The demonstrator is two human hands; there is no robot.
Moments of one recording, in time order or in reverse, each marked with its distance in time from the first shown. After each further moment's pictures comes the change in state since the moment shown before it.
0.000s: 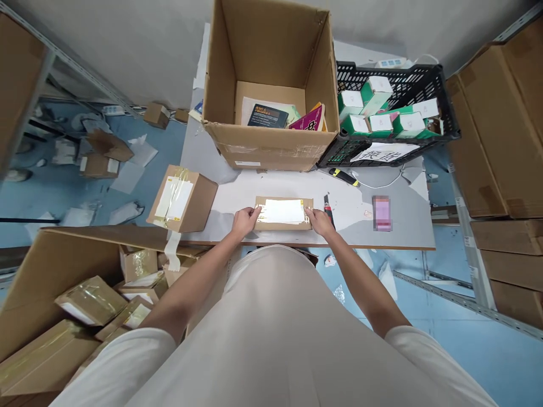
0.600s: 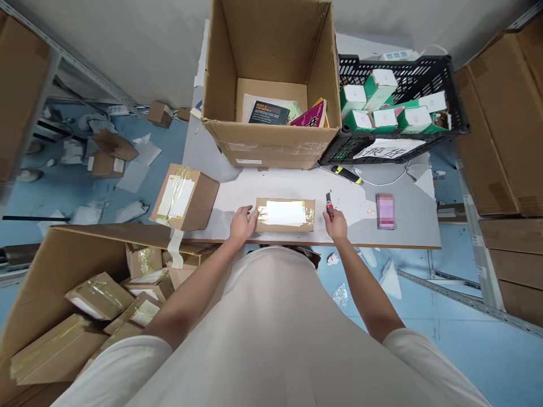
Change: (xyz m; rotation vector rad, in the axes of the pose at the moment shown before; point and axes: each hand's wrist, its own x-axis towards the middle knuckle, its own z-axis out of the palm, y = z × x) left_hand -0.018 -0.016 0.004 0.072 0.128 0.148; right_hand -0.010 0.062 0.017 0.087 0.290 0.140
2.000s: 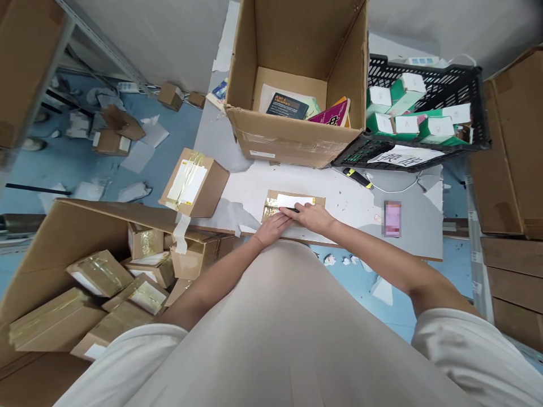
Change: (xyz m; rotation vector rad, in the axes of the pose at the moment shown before) left_hand -0.021 0.006 0.058 -0.071 -0.184 0.703; right_hand -0.019 -0.158 -0.033 -0.853 -0.514 -0.995
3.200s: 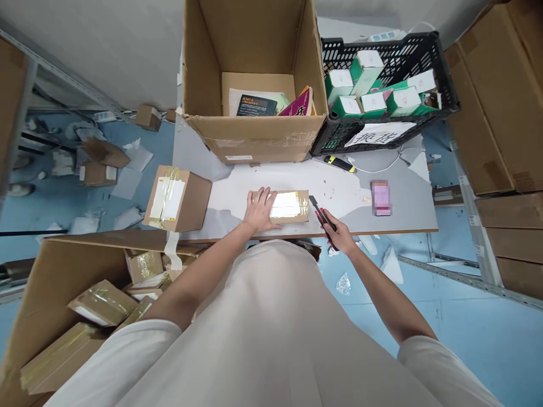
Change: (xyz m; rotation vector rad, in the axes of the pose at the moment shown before) left_hand 0.060 0.022 -0.047 0.445 -0.246 -0.259; right_hand -0.116 -0.004 0.113 1.574 0.497 0.772
